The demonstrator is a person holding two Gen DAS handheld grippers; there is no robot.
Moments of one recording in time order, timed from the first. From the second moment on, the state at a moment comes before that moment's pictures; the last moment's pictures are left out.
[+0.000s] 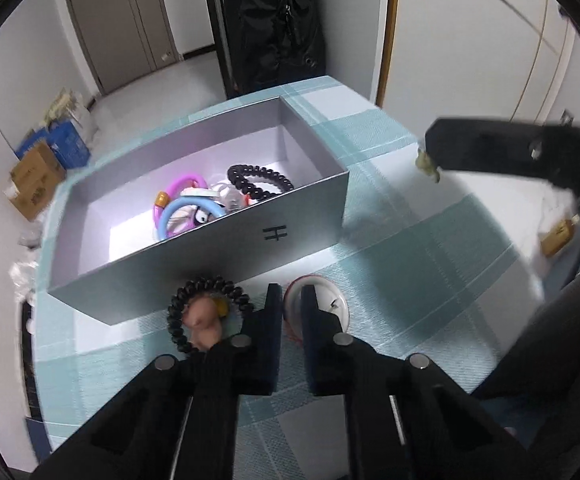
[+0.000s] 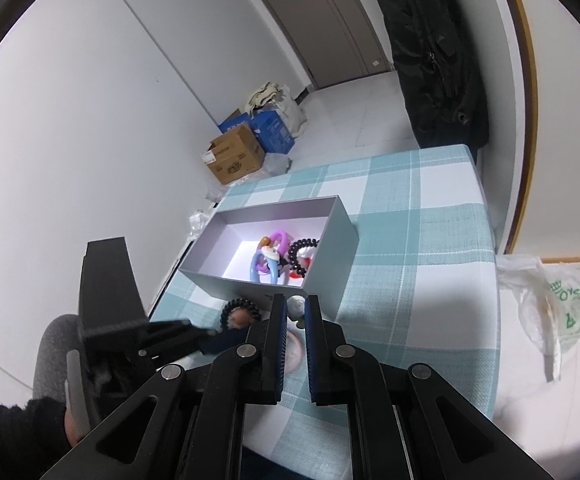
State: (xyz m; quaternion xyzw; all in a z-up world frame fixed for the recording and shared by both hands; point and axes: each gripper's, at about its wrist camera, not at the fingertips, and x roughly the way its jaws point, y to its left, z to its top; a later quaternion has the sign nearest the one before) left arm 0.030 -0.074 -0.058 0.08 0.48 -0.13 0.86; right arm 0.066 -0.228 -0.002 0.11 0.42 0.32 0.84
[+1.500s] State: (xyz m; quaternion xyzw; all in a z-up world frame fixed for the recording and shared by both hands) left arm 0.028 -0.095 -0.071 0.07 0.50 -0.18 0.84; right arm 0.073 -0.239 0.000 0.13 0.43 0.29 0.85
